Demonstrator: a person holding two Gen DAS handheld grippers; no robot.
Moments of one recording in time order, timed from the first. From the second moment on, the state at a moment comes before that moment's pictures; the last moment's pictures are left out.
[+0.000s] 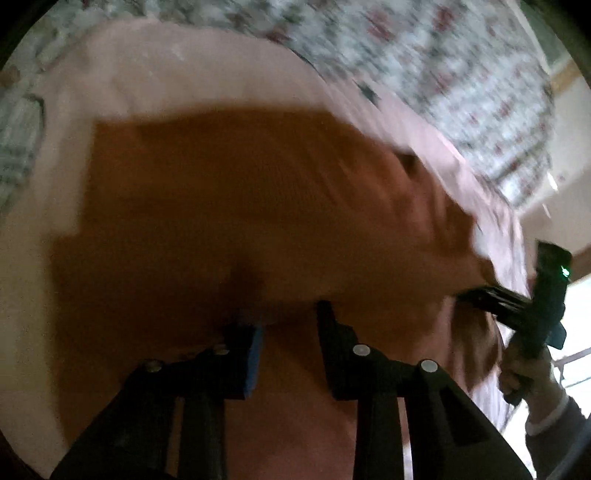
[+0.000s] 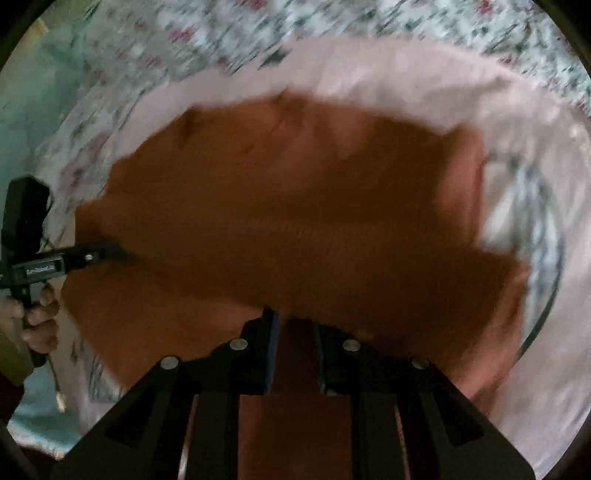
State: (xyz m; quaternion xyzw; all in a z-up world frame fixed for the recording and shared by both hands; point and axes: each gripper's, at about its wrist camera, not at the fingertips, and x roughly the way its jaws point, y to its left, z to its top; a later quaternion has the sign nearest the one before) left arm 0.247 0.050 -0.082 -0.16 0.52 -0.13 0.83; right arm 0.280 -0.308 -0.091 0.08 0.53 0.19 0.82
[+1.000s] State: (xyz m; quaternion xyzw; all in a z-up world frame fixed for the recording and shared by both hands) left arm 0.066 0.083 -0.081 -0.29 0.50 -0.08 0.81; right arm 0.168 -0.322 -0.077 0.23 0.52 0.10 0.81
